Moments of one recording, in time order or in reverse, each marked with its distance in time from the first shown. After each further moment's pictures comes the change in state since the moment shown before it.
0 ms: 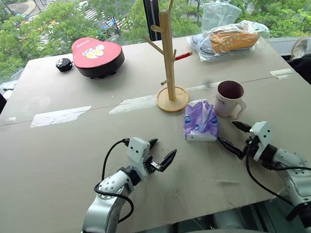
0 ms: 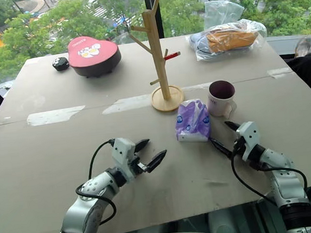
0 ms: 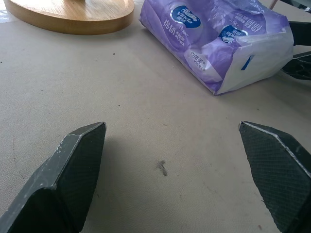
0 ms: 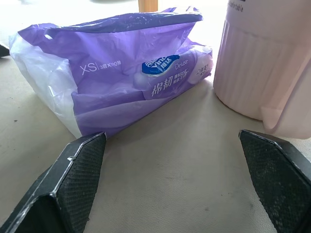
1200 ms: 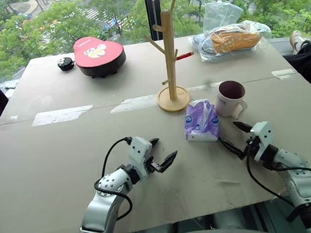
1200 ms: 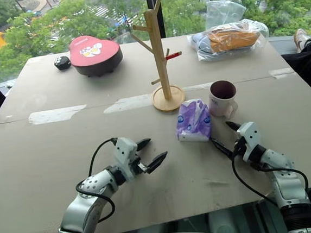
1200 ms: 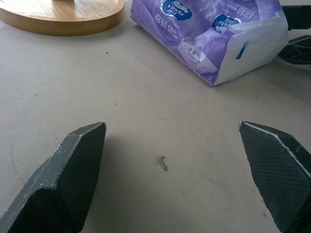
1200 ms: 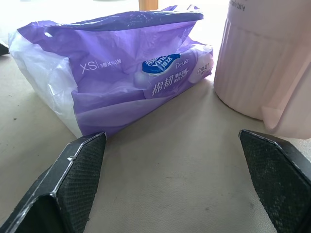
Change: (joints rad) left arm -0.046 0.053 -0.031 0.029 0.033 -0.042 -0.050; right arm 0.015 -0.012 -0.004 -0.022 0.002 0.012 -0.013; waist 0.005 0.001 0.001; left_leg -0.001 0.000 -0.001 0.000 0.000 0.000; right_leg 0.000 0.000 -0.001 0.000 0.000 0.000
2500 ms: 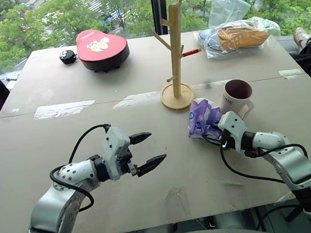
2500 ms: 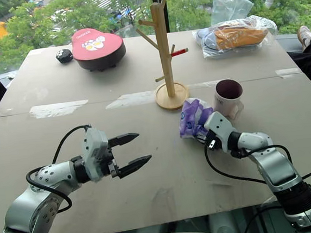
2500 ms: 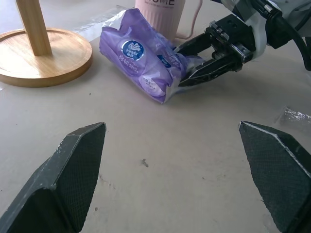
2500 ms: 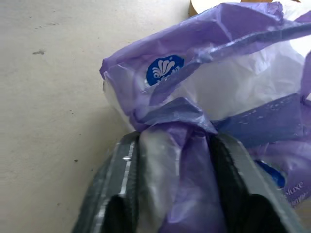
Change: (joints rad) left arm 0.001 0.279 0.240 -0.275 -0.302 0.204 -0.250; right arm -0.187 -0.128 0.260 -0.321 -0.092 0.525 -0.057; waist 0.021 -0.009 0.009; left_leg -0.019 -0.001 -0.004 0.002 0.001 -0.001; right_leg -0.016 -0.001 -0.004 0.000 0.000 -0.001
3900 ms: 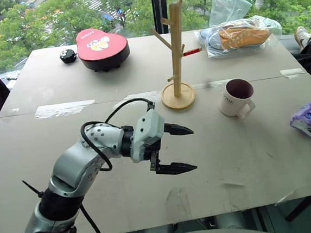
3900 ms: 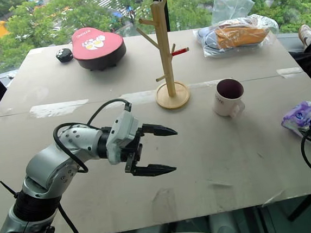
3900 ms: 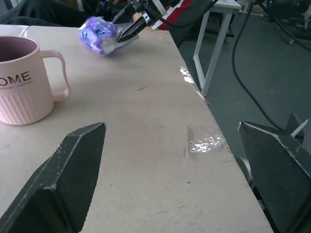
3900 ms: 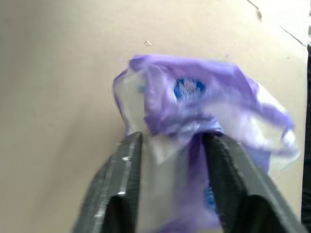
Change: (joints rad) left arm -0.485 0.032 -0.283 0.039 -0.061 0.114 -0.266; right arm 0.418 -0.401 -0.732 0.110 0.016 -0.035 0.056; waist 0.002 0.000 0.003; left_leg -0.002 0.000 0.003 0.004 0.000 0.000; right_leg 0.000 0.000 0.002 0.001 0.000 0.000
